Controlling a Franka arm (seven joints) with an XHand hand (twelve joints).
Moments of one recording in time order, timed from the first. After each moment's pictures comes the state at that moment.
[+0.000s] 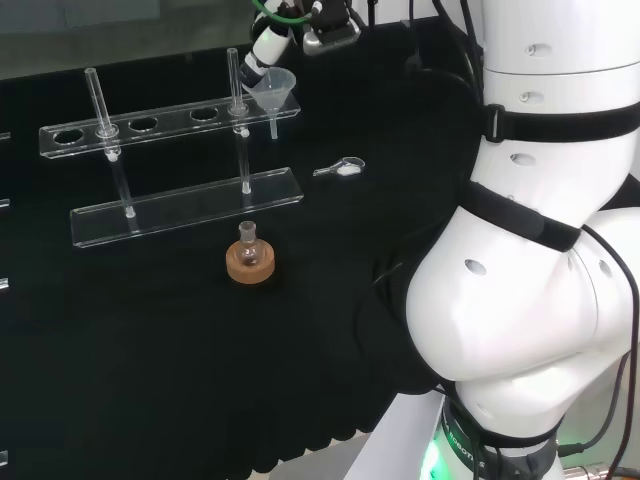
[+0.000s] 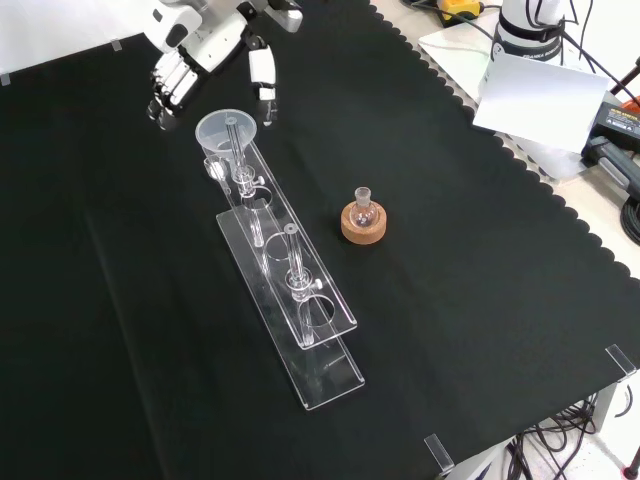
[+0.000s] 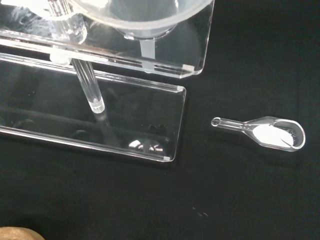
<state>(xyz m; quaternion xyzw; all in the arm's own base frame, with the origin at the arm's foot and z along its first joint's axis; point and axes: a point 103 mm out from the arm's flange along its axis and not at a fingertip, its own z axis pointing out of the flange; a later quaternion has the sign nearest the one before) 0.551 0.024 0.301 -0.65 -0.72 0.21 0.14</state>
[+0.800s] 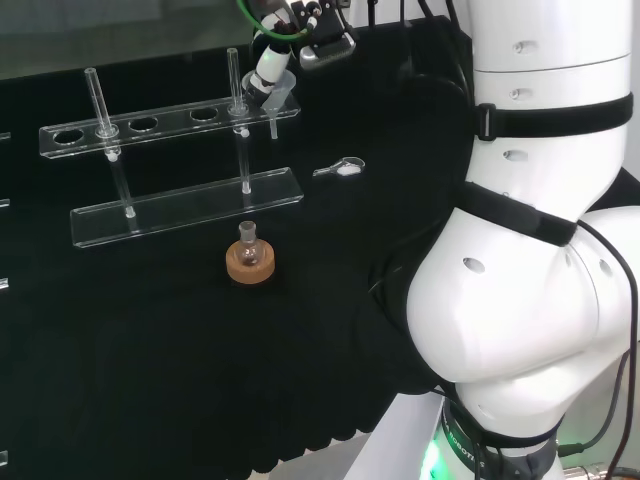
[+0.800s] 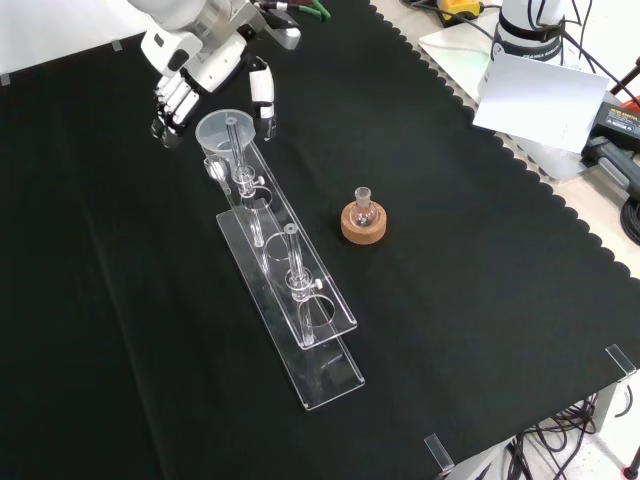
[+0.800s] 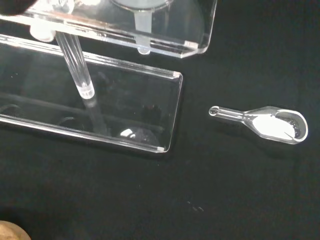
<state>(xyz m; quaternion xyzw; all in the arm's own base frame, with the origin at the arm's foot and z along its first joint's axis) 0.557 0.025 0.276 -0.64 -0.72 0.23 0.14</state>
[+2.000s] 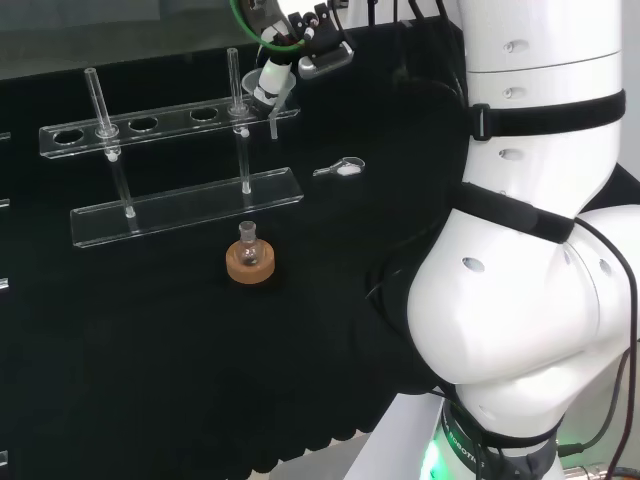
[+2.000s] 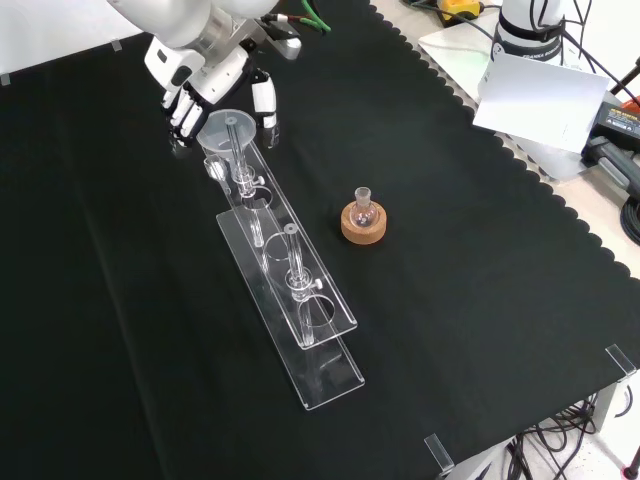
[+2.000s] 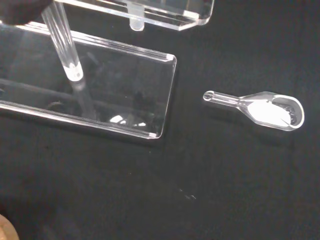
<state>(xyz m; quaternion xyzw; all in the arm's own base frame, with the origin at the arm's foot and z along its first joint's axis) 0.556 0.026 0.262 -0.64 -0.71 0.26 0.14</state>
